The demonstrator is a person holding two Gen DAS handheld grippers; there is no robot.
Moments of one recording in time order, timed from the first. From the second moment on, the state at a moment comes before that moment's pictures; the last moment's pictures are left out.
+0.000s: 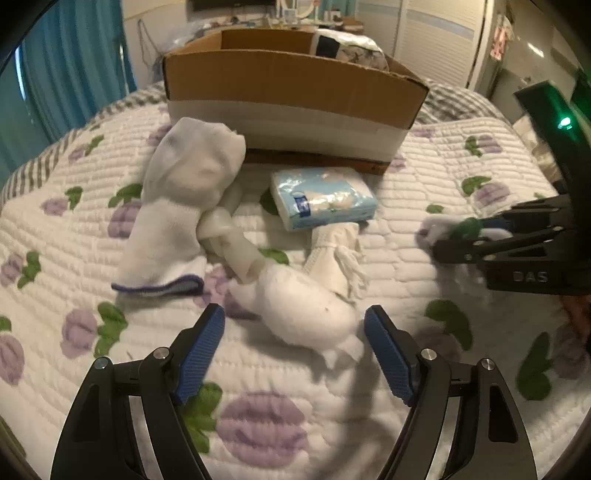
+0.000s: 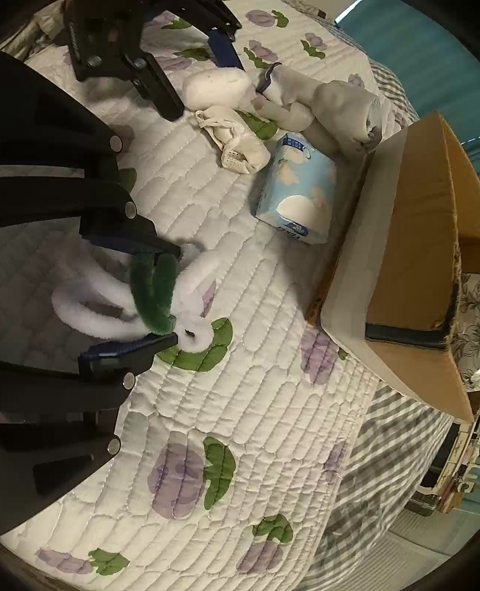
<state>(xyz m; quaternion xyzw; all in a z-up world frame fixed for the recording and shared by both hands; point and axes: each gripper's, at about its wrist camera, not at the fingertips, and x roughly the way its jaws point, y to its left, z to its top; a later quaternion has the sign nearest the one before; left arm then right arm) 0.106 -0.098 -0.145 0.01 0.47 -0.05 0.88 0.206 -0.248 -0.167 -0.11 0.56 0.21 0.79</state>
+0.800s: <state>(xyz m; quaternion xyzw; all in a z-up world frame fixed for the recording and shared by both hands) 0.072 -0.076 -0.046 0.03 0.37 -0.09 0.92 0.155 -0.222 -0.070 -0.13 0.47 0.20 0.85</state>
